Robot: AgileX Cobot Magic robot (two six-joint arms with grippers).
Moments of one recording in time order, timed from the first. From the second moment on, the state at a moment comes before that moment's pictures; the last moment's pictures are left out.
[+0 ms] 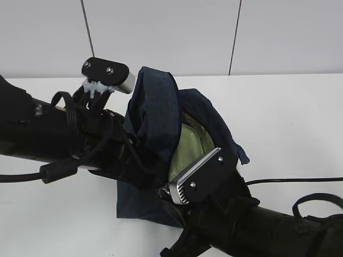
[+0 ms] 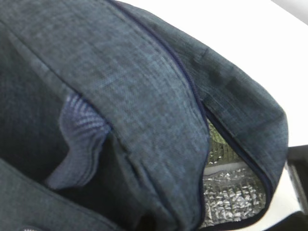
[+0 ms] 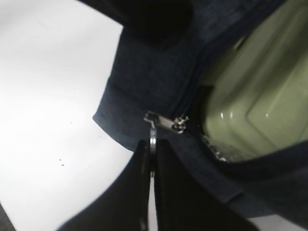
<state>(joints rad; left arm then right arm) -0.70 1.47 -0.80 -0.84 0.28 0.77 0.89 1.67 -0.47 0.23 -0.62 -0.12</state>
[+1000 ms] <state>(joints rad) -0.70 1.47 -0.80 -0.84 0.28 0.77 0.89 1.32 -0.46 0.23 -0.35 -0.13</state>
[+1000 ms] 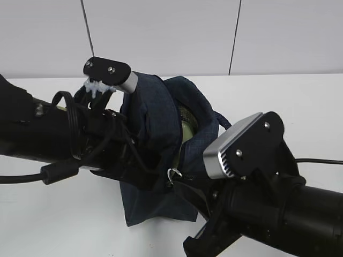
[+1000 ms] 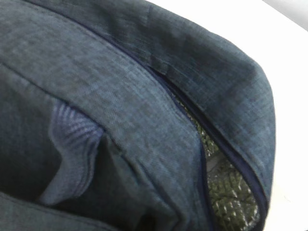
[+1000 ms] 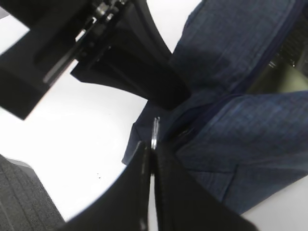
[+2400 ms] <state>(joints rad) -0.70 1.47 -0.80 -0.71 0.41 0.77 0.89 1.31 -0.51 0.58 -0.44 -0.58</state>
